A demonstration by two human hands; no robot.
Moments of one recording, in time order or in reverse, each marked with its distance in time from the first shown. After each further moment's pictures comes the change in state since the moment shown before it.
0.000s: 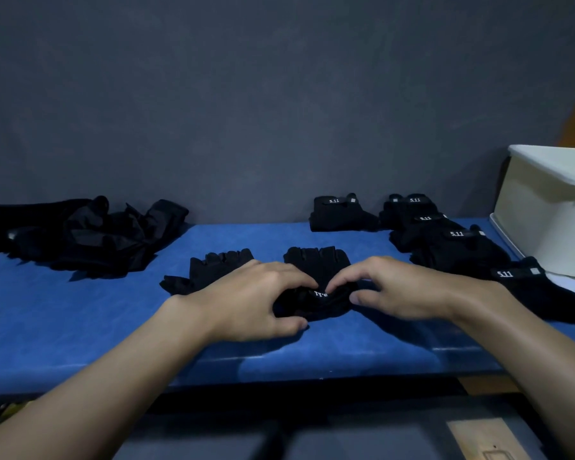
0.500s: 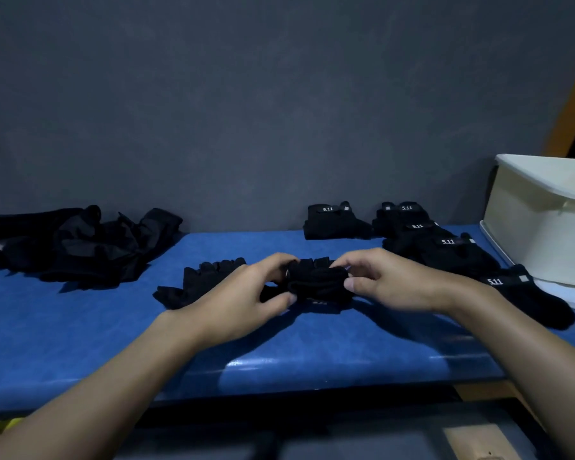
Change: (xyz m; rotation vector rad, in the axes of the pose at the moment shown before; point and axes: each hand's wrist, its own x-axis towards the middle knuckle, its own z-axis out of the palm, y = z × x) left_hand 0.001 -0.010 0.006 -0.446 0.167 -0.151; right_hand 0.008 0.010 -0.006 0.316 0.106 0.021
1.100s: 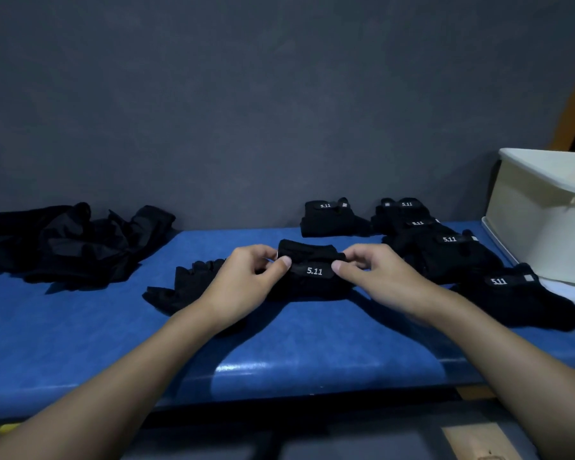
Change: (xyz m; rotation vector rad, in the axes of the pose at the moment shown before) left_hand 0.026 -0.005 0.015 -0.294 0.250 -0.253; right_hand 0.014 0.019 0.016 0.236 0.280 0.083
